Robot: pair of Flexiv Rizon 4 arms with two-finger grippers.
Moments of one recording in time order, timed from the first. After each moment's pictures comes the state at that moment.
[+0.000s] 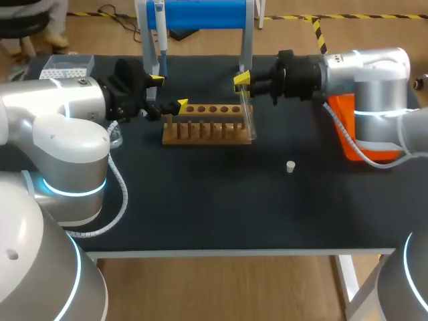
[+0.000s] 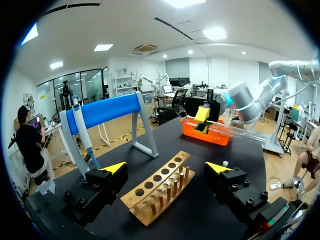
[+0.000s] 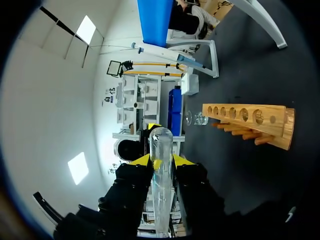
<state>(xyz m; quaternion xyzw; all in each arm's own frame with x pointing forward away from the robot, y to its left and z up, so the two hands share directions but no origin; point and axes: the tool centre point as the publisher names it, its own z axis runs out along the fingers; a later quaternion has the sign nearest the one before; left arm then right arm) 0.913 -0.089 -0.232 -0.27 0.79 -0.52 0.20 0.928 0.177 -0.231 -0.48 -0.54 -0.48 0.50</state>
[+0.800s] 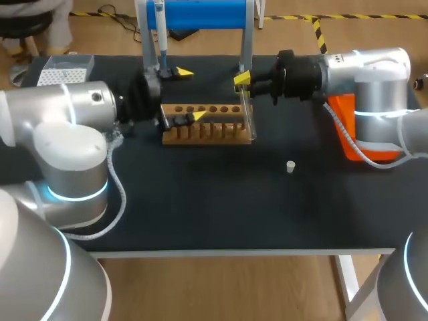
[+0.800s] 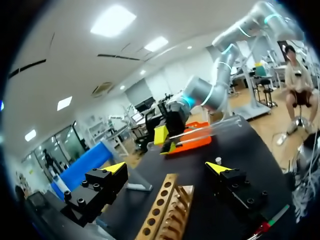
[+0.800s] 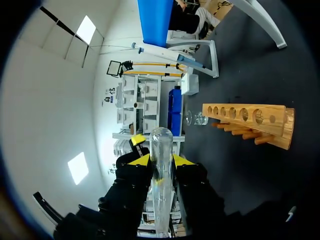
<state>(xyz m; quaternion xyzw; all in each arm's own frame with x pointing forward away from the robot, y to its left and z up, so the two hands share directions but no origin) 0.890 -0.142 -0.216 0.02 0.78 -0.55 0.28 0.928 0.176 -0.230 -0.48 -0.54 -0.48 0.50</state>
